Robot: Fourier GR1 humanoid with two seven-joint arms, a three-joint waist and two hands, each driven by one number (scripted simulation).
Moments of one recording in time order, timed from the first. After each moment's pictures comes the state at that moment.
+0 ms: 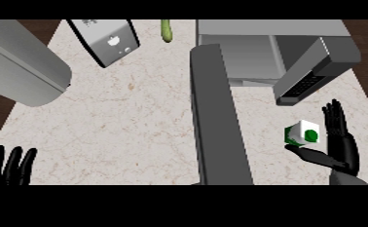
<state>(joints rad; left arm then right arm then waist) 0.61 0.01 -0.05 -2.27 0.14 -0.14 -0.24 -0.16 -0.24 -0.36 -0.77 0.00 0.07 -0.80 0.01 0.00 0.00</state>
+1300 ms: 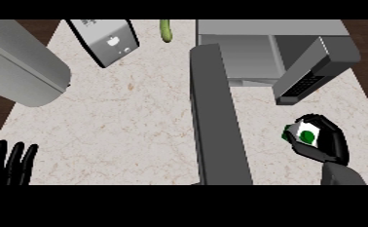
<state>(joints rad) 0.58 0.02 -0.01 -2.23 0.18 -0.17 -0.22 -0.30 -0.28 -0.33 -0.50 0.00 0.20 -1.00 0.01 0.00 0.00</state>
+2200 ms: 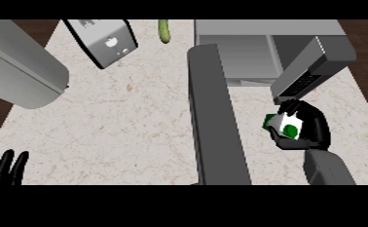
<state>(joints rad) 0.62 0.02 0.03 -2.26 0.24 -0.21 -0.21 -0.28 -0.19 -0.20 -0.80 -0.06 0.26 -0.89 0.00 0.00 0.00</state>
